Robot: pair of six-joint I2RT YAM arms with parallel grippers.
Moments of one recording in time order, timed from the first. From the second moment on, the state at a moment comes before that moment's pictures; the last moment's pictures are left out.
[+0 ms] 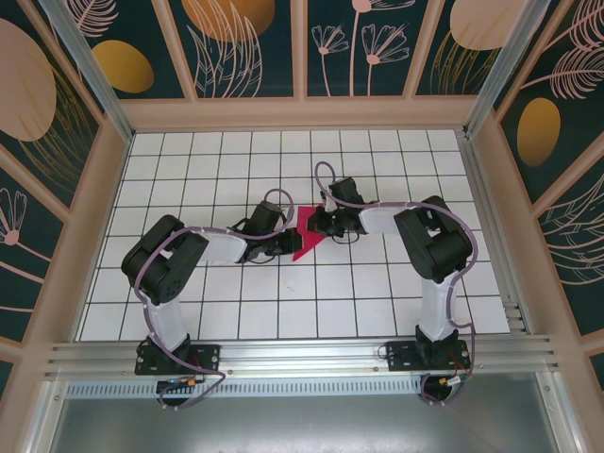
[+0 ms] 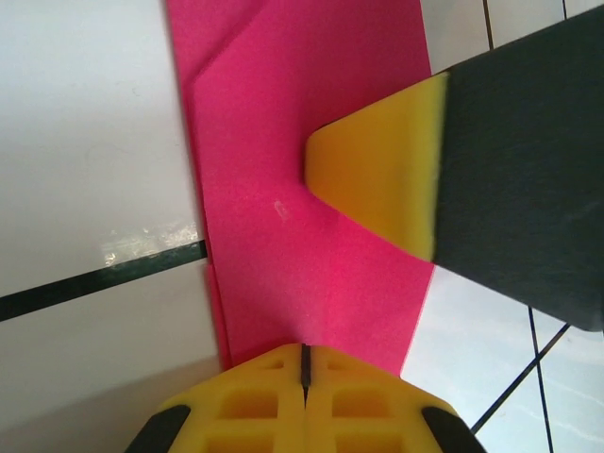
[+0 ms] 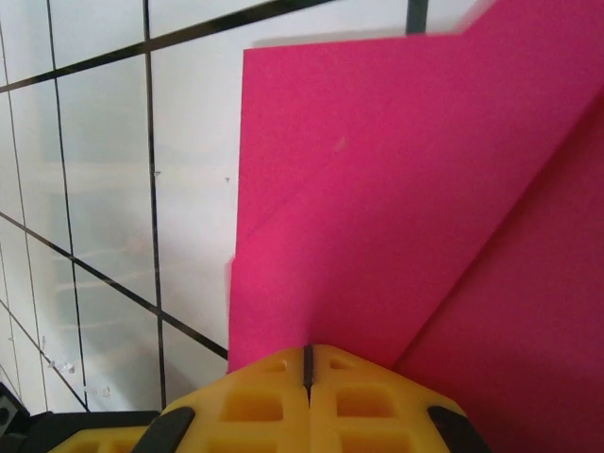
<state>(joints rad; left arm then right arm) -0.64 1.86 0.83 0.21 0.34 -0.69 0.53 1.97 1.06 -0.01 -0.48 0.67</state>
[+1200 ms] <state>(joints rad) -0.63 1.88 0.91 0.10 0.44 -0.65 0.54 2.00 1.09 -0.01 -0.48 0.67</state>
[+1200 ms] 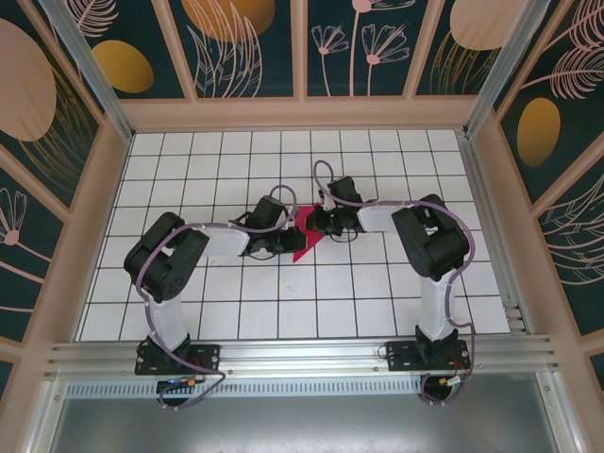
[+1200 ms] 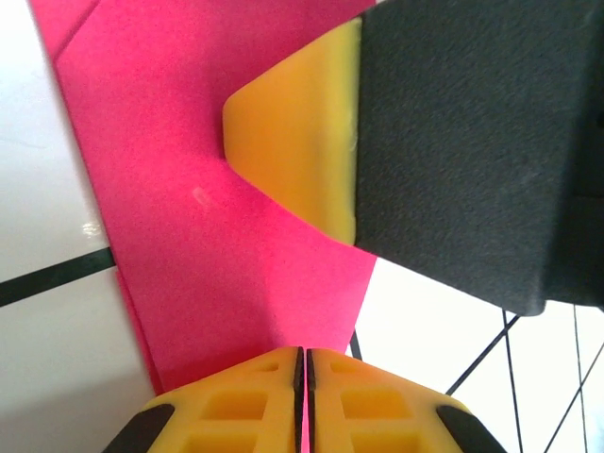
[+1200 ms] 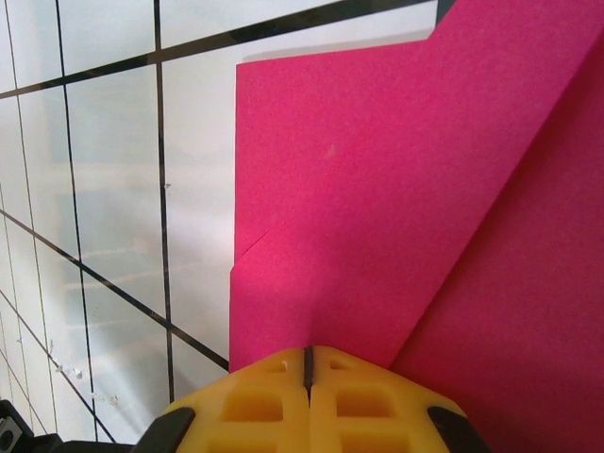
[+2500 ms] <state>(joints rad) -0.63 1.71 0.76 0.16 0.44 -0.72 0.54 2.01 1.11 -0.01 -0.50 0.67</state>
